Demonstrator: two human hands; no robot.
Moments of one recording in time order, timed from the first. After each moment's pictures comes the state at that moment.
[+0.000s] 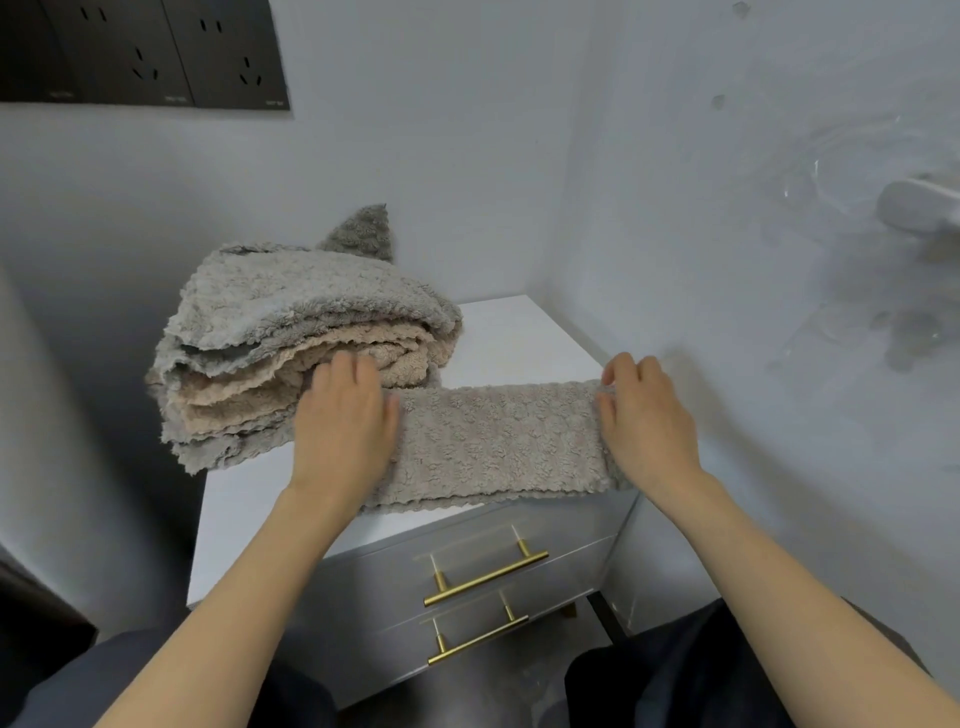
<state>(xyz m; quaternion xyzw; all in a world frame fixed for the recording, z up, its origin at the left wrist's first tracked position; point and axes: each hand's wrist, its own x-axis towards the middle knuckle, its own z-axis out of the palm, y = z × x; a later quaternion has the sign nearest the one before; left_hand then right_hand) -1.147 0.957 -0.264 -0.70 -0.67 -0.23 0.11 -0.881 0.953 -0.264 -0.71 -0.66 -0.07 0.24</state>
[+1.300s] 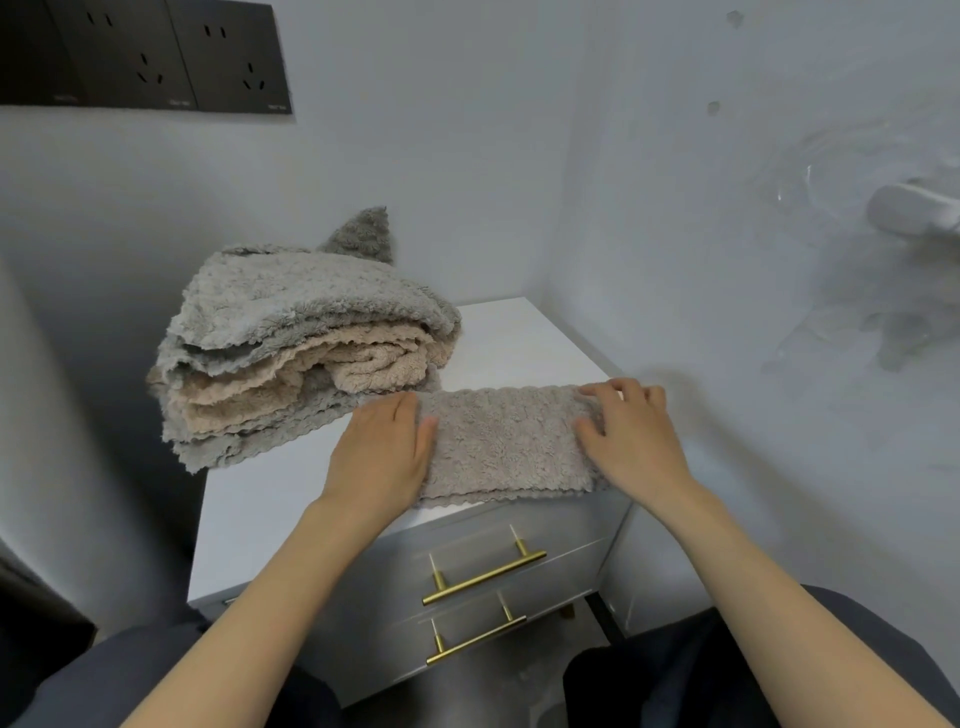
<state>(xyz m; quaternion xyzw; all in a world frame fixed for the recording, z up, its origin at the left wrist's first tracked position) -1.133 0.953 -0.283 -0.77 -0.62 -0.17 -0.04 -0.884 0.949 -0.272 -0.70 -0.68 0.02 0.21</state>
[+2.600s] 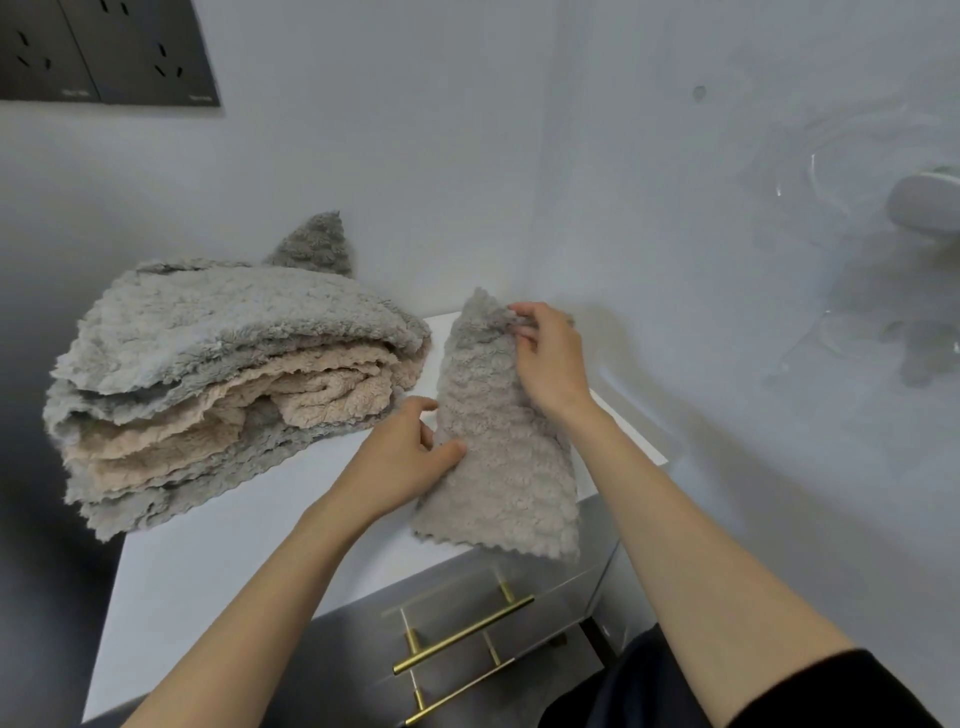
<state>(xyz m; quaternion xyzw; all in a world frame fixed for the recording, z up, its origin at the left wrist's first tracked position) -1.098 1.000 -0.273 -0.72 -0.57 -0.25 -0.31 -0.920 1.062 -0.255 -0.58 -0.63 0.17 0.48</state>
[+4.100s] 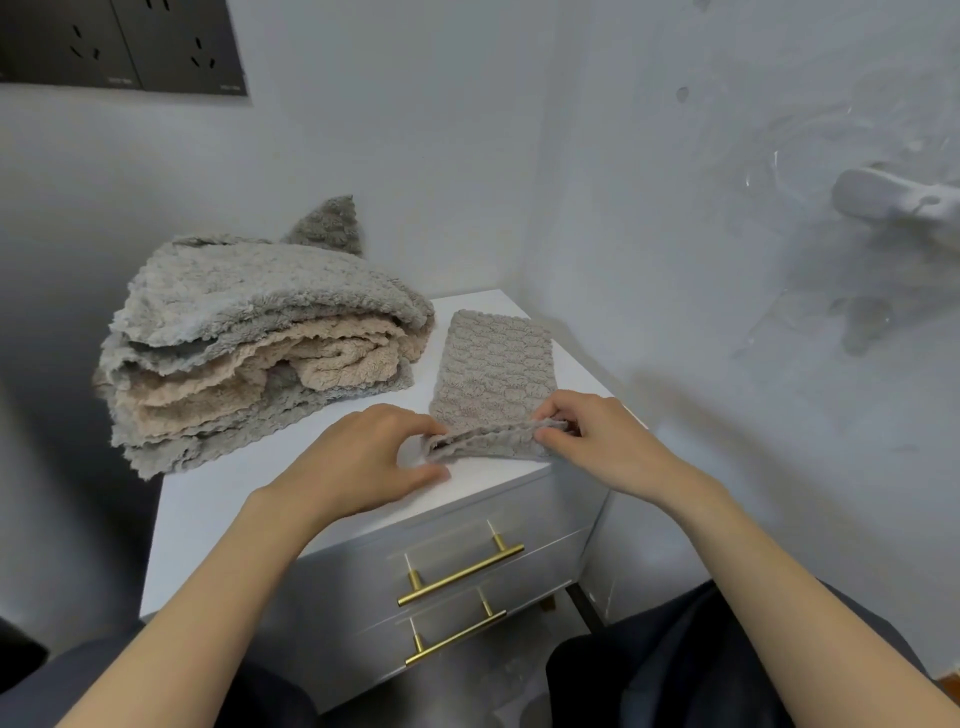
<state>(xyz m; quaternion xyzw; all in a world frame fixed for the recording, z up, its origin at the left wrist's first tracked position) -1.138 0.961 -0.274 -0.86 -0.48 -0.13 -0.09 -0.883 0.936 -0.252 -0.59 -0.75 0.19 0.23</state>
